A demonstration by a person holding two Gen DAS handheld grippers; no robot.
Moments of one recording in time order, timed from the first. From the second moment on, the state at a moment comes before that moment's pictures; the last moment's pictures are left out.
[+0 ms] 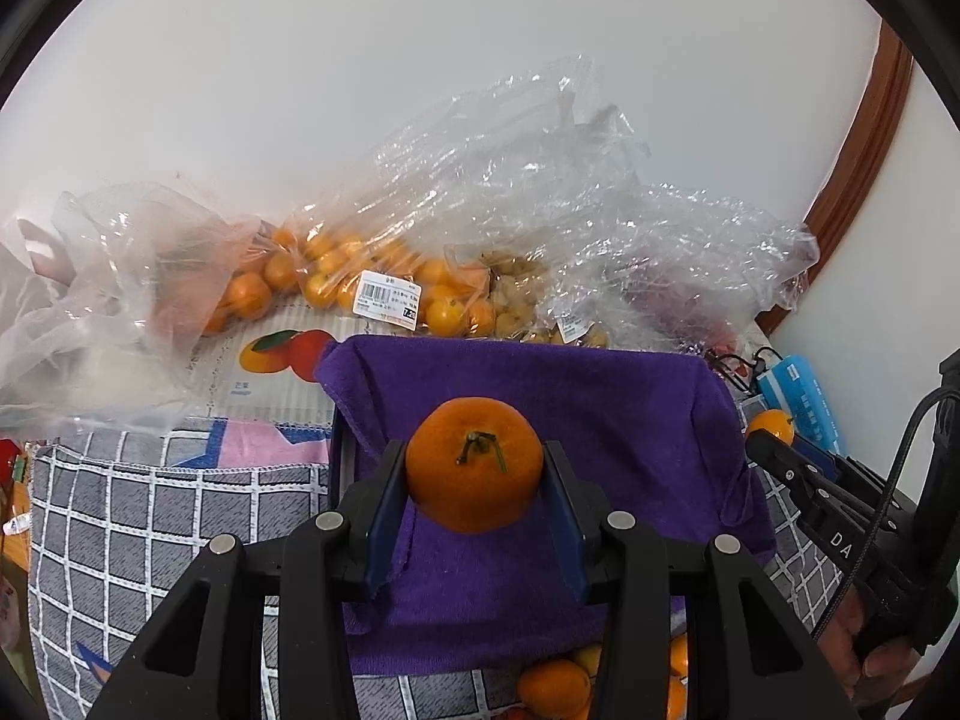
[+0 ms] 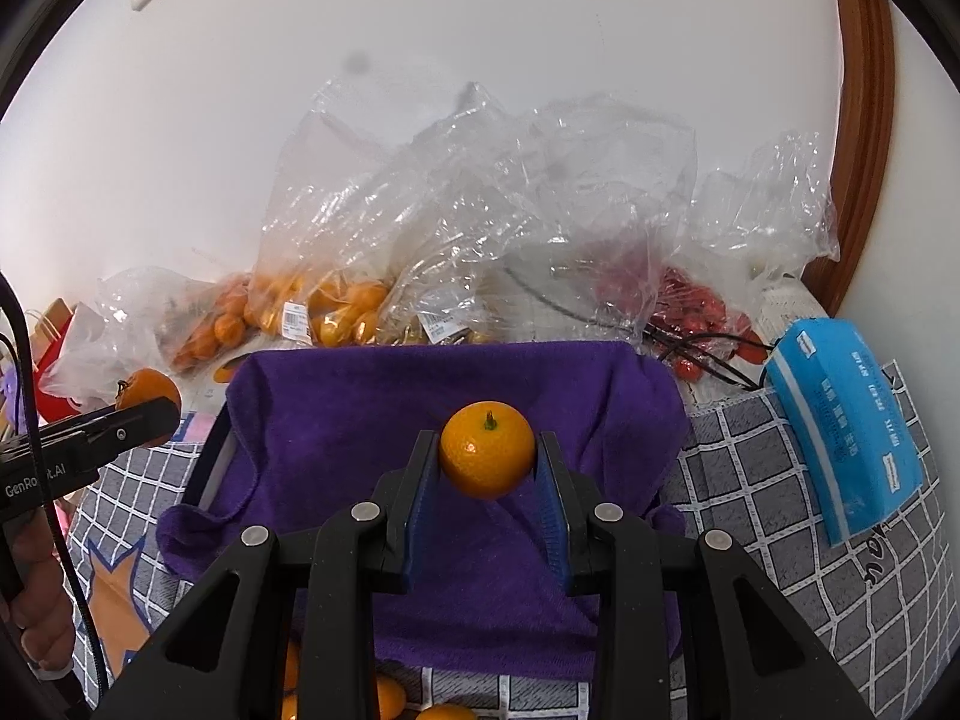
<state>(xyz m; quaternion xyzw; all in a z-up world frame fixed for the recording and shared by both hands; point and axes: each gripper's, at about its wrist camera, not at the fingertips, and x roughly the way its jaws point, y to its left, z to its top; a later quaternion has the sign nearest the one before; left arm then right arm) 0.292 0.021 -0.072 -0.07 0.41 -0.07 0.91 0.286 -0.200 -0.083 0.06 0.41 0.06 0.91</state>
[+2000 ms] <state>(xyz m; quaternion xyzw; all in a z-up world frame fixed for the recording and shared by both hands) 0.342 0.011 -0.142 -0.06 0.51 -0.07 0.86 0.324 -0.205 -0.143 0.06 0.48 0.06 0.87</state>
